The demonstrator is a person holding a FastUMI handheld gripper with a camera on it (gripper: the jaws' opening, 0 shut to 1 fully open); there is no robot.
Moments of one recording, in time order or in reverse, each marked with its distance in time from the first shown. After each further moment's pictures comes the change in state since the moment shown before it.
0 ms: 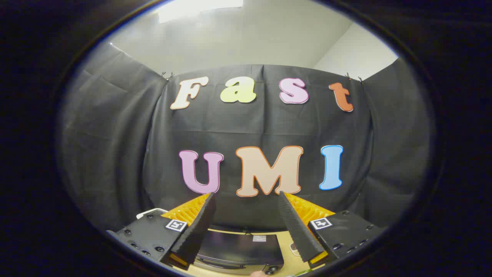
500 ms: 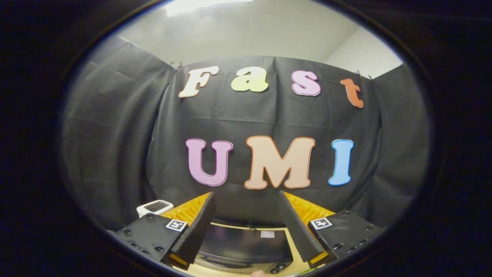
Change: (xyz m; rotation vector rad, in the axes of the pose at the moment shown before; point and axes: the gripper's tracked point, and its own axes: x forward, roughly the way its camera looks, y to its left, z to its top) arm 0.014 0.030 -0.041 -0.039 0.059 0.035
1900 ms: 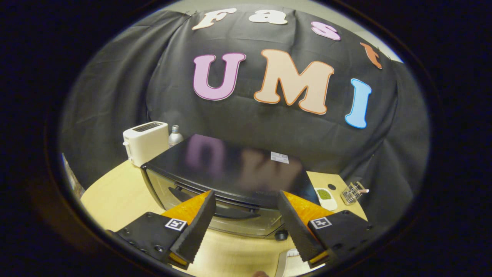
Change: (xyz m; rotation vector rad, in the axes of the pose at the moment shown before) arm -0.021 -0.005 -0.251 -0.130 0.445 0.042
